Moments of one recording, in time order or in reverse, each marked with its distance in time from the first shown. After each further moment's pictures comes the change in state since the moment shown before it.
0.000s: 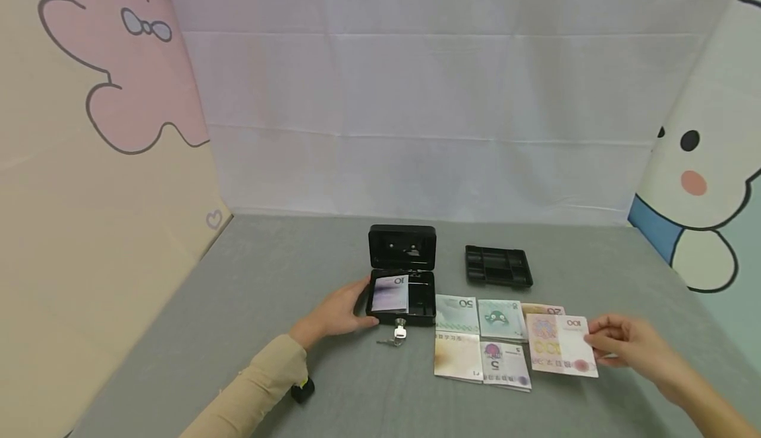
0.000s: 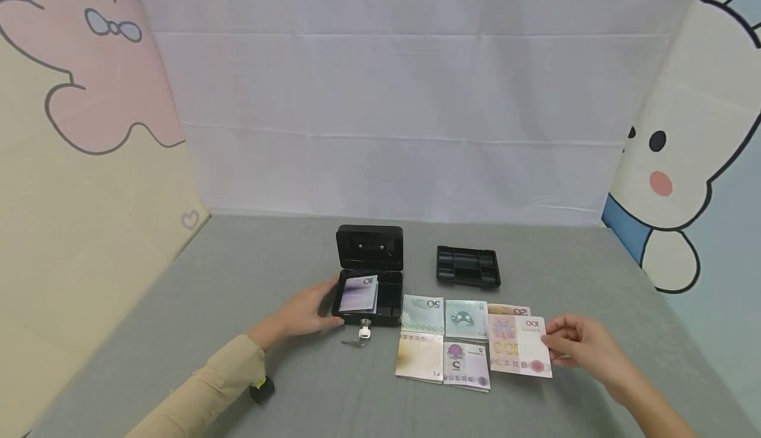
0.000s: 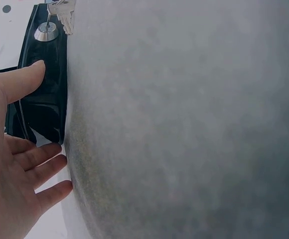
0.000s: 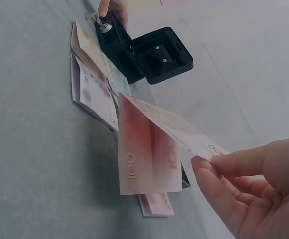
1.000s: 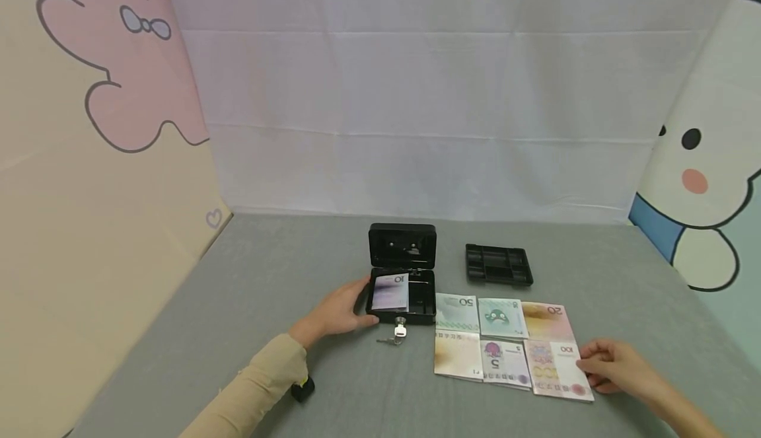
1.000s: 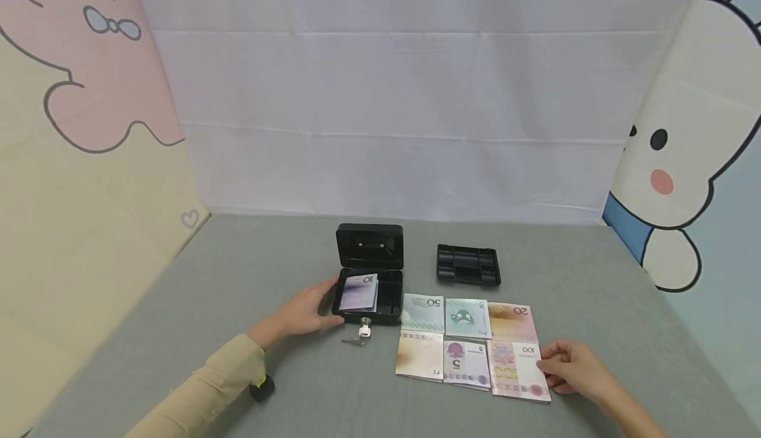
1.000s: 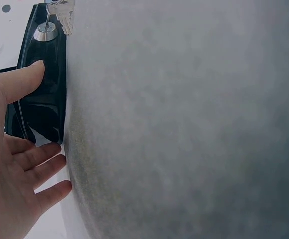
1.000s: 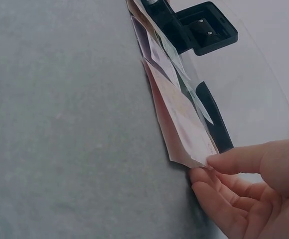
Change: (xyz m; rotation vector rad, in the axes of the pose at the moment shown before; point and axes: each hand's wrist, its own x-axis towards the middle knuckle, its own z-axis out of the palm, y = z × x) left_hand 0.000 0.000 0.002 0.001 -0.008 -0.025; right_hand 0.014 0.040 0.026 -0.052 -0.011 0.121
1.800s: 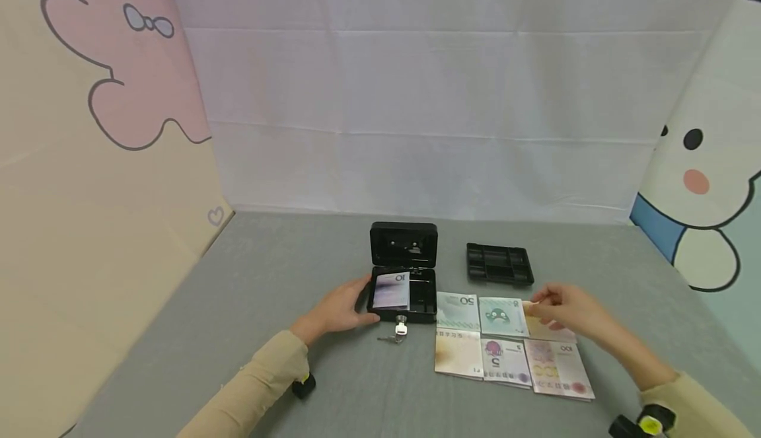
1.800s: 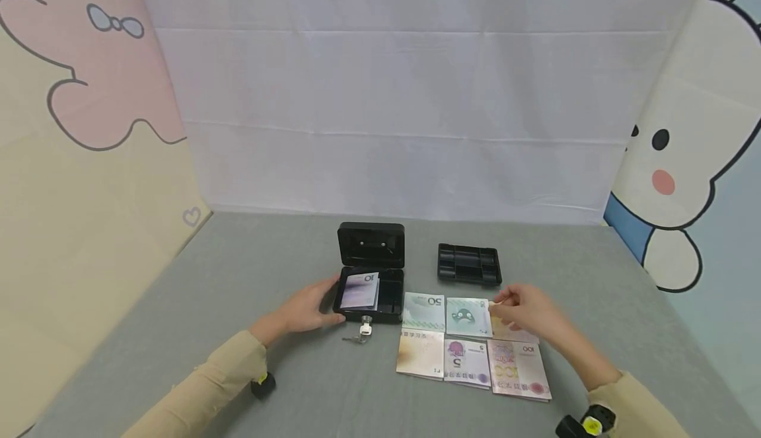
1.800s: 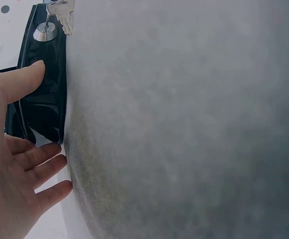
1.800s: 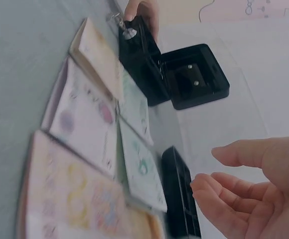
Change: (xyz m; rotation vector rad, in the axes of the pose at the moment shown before) left_hand 0.001 0.000 -0.001 0.015 0.000 -0.001; right_hand 0.010 -0.093 0.005 -0.168 0.034 -0.311
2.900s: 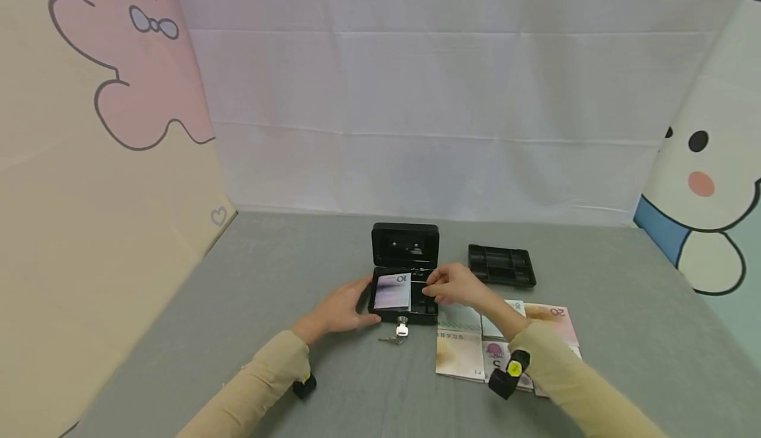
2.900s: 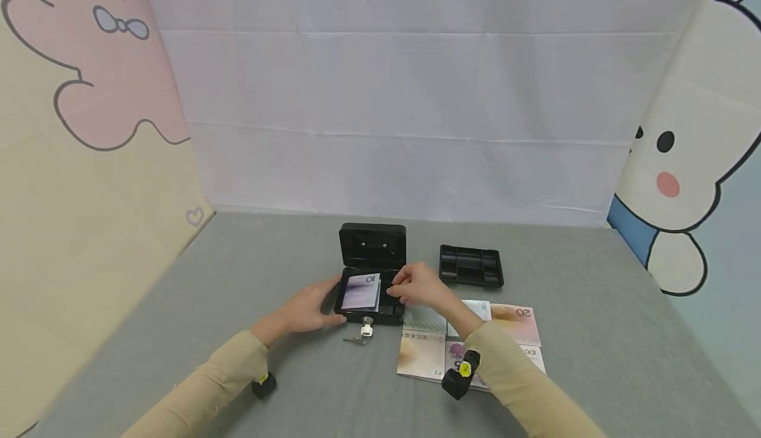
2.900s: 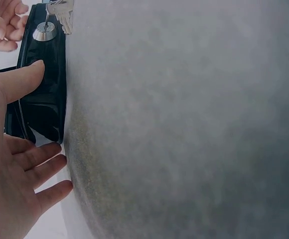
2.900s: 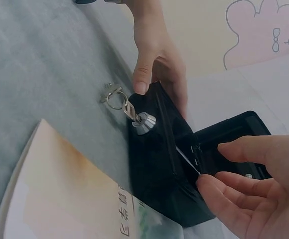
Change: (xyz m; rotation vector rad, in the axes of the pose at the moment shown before) left_hand -0.001 0.000 -0.001 0.008 -0.005 0.009; right_hand 0.085 -0.084 0.092 0.239 -0.139 -0.193
